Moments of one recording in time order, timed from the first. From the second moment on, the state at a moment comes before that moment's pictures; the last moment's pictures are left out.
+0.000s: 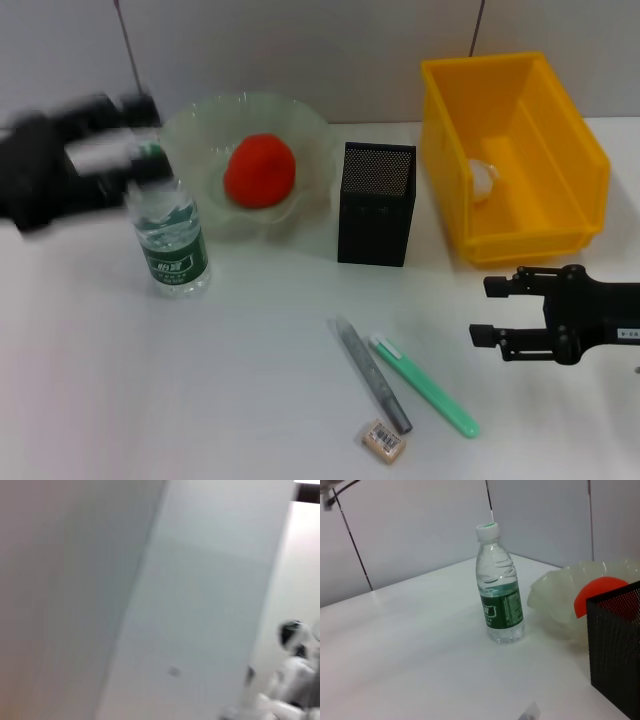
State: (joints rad) left arm -0.43 -1.97 0.73 0.88 1.52 1.91 -1.67; right arm 0.51 2.03 -0.65 -0.67 -2.11 -1.60 1.32
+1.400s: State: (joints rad) left arm -0.37 -2.04 0.82 0.54 1.84 1.73 -1.10; right arm 1.10 2.09 -1.44 -0.79 -2.64 -1.65 2.48
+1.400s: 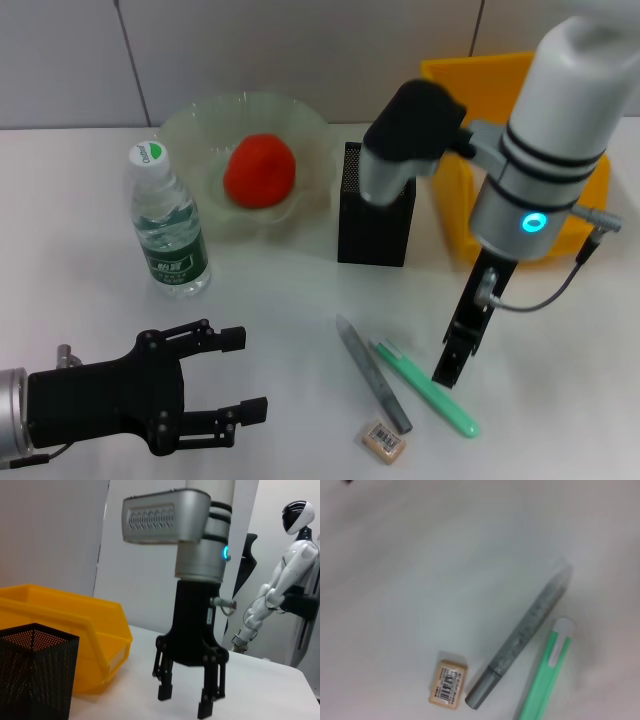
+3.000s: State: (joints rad) left arm -0.38 -2.05 0.82 0.53 1.84 1.72 -1.12; right arm 1.03 2.09 -1.83 -0.84 -2.50 -1.47 2.48
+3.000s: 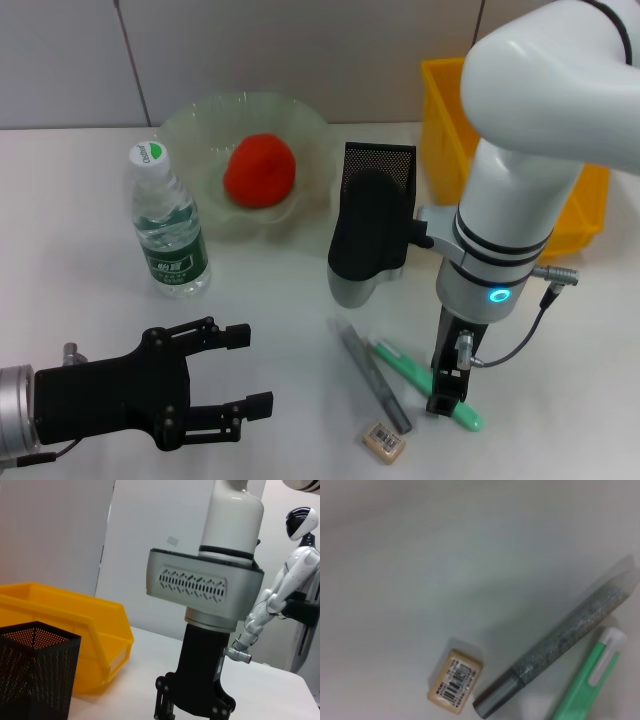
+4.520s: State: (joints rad) left arm -0.39 -2.05 0.82 0.53 1.84 1.71 -1.12; right arm 1.03 2.09 -1.83 -0.84 -2.50 -1.47 2.49
